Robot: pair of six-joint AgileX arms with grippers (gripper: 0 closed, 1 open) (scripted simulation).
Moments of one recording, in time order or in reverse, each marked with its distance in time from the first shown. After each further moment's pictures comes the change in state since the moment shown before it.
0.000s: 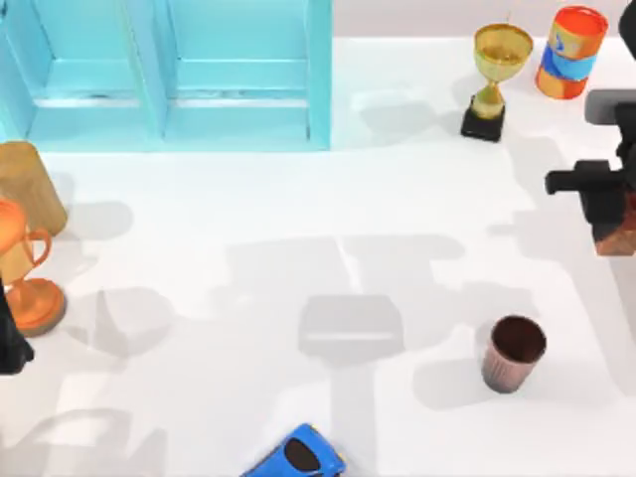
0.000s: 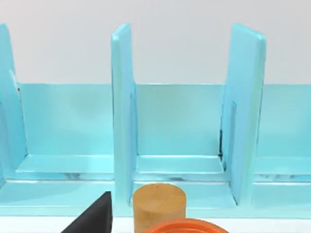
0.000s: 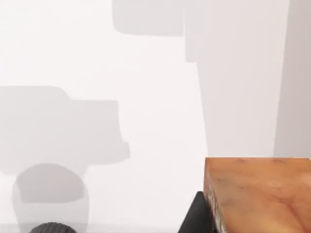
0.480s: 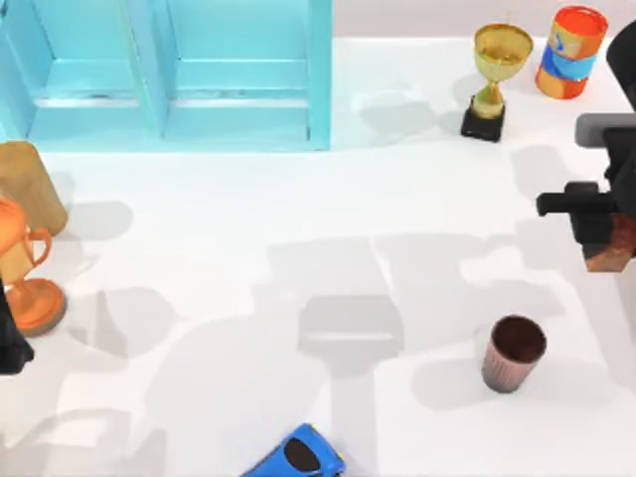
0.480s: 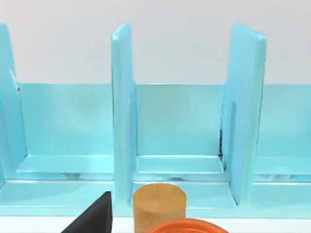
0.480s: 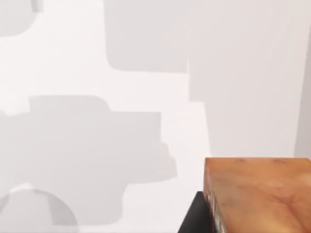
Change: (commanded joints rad) left arm 0.000 0.000 0.000 0.000 0.000 0.000; right arm 0.000 0.030 -0.077 0.109 0.000 -0.001
